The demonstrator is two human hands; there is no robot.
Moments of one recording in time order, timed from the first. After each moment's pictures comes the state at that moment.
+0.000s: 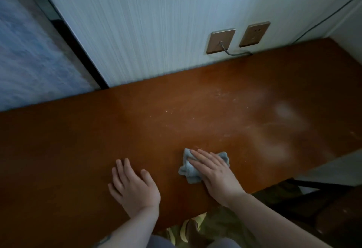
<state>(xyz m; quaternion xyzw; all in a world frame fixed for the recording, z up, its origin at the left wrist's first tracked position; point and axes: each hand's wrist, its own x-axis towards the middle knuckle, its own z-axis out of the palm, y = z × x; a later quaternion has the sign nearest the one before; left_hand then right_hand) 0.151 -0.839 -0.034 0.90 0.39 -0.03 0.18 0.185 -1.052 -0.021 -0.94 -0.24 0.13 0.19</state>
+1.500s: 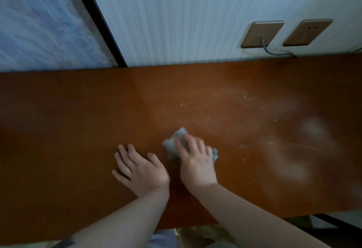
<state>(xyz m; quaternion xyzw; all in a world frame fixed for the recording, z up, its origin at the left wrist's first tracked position) 0.186 -0.871 -0.048 0.84 0.50 0.06 0.19 0.224 -0.976 -0.038 -0.95 -0.26 0.00 0.17</state>
